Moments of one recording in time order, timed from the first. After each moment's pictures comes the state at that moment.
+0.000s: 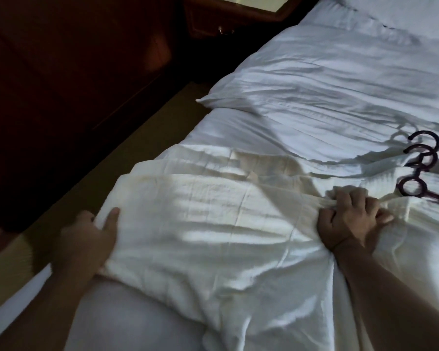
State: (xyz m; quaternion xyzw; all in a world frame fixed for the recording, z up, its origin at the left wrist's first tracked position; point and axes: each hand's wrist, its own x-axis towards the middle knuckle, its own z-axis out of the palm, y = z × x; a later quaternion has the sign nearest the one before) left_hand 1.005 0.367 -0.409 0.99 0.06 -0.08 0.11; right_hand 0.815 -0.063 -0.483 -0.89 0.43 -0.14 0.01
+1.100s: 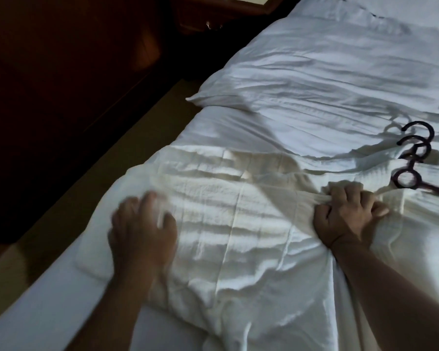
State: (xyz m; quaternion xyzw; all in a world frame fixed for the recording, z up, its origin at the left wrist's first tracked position) left_hand 0.968 0.272 -0.409 0.99 -0.11 0.00 0.11; right_hand 0.815 -0.068 -0.485 -0.90 0.43 -0.12 0.00
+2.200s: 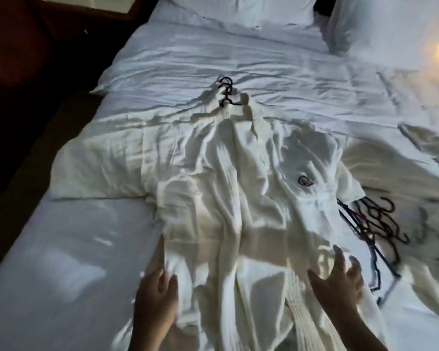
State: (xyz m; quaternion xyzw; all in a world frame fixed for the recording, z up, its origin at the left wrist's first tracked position) left_hand 0.607 0.449 -0.338 0.88 -0.16 -0.30 0.33; right_hand 0.314 0.226 -0.296 -0.57 0.77 -0.03 0.27
